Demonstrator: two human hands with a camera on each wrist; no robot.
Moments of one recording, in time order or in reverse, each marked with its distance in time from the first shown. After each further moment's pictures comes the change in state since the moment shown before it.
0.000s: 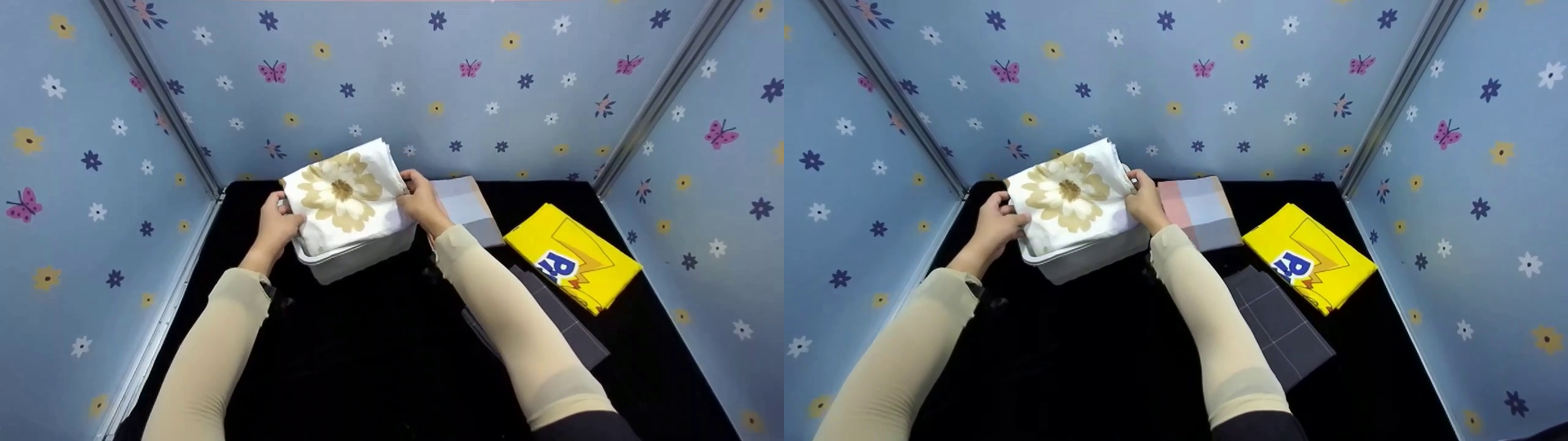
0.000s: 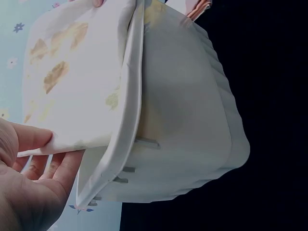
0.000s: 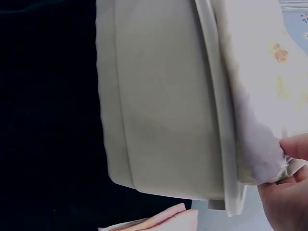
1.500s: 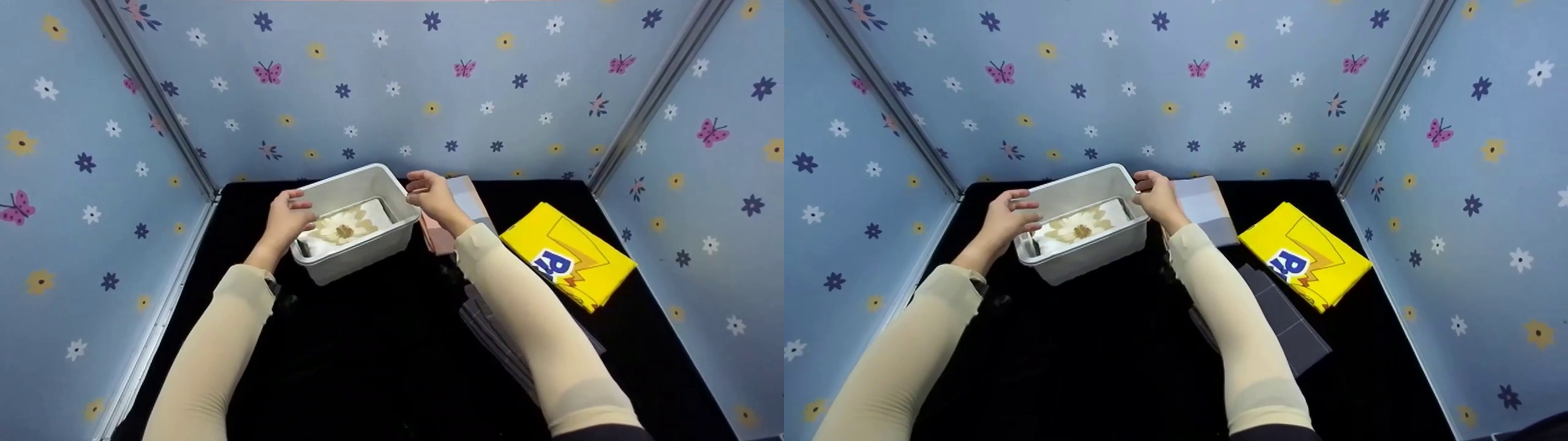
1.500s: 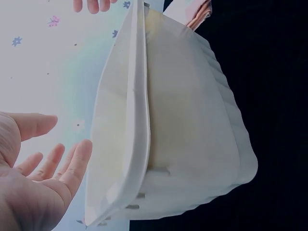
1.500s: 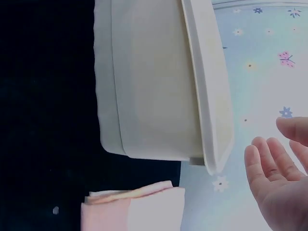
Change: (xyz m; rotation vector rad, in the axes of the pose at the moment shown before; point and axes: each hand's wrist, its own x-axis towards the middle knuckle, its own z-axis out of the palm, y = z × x) left_hand 0.004 0.013 0.017 -0.016 -0.085 -0.040; right_hand -0.015 -0.013 -0.041 0.053 -0.075 0.059
